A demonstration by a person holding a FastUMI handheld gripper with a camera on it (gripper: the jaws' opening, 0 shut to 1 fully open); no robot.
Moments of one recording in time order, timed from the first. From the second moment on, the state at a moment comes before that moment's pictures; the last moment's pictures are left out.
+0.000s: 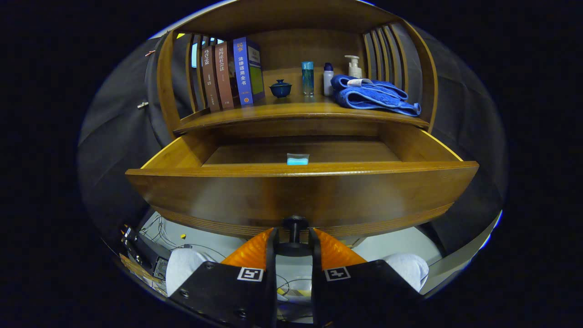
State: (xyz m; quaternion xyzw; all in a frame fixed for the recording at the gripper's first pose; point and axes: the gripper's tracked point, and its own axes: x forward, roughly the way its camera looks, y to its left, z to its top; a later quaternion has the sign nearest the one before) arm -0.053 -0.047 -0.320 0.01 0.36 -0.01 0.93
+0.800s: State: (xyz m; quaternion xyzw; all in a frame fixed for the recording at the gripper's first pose) arm -0.092 -0.047 -0.318 0.01 0.38 -0.03 0.93
